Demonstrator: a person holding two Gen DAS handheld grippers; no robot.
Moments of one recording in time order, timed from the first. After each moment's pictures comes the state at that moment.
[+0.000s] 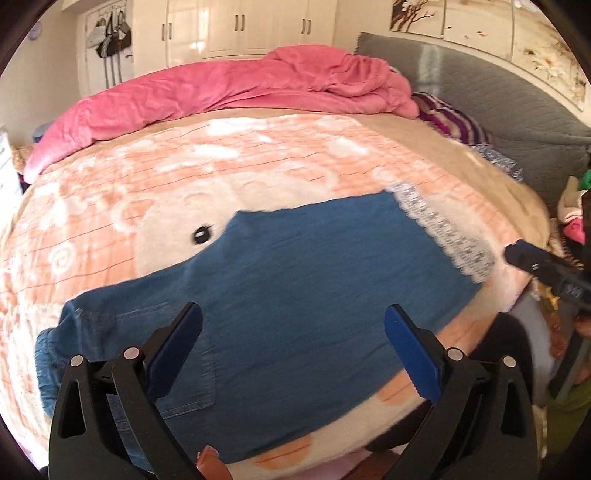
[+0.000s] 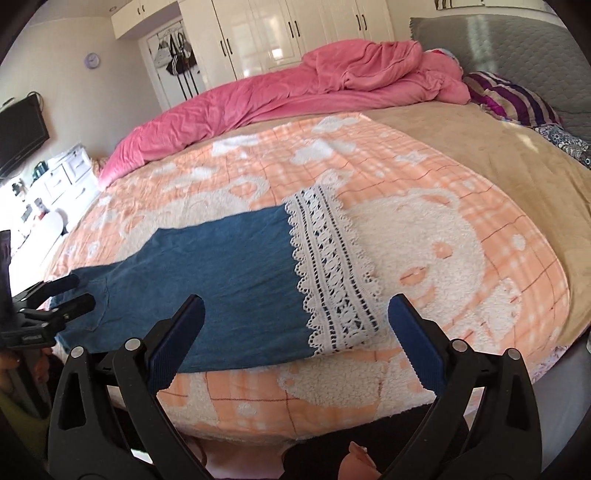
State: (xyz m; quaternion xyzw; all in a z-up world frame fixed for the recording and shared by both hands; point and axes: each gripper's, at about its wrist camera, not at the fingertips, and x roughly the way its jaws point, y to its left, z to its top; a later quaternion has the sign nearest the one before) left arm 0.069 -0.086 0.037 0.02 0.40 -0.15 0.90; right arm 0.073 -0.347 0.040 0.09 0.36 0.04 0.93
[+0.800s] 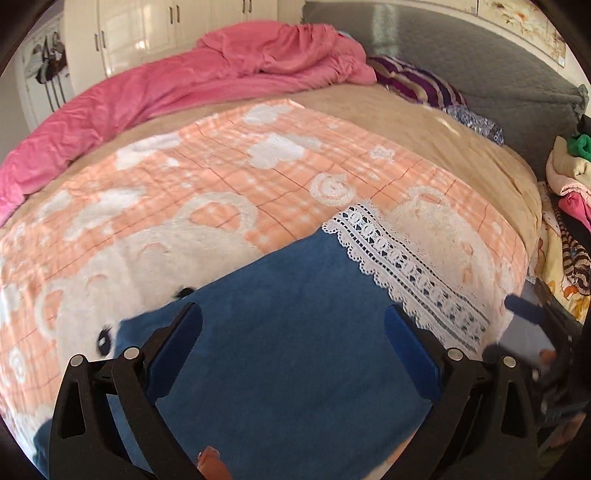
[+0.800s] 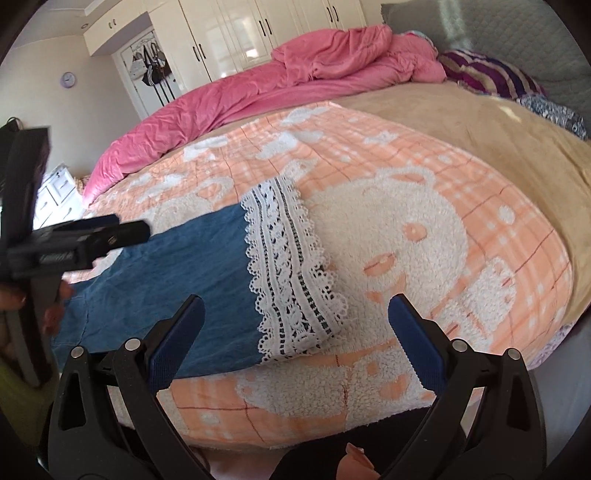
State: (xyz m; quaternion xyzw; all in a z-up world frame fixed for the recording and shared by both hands) left arm 0.184 -0.217 0.032 0.09 0.44 -0.22 0.86; right arm 0.088 -0.384 0.005 0.14 0.39 0.01 0.91
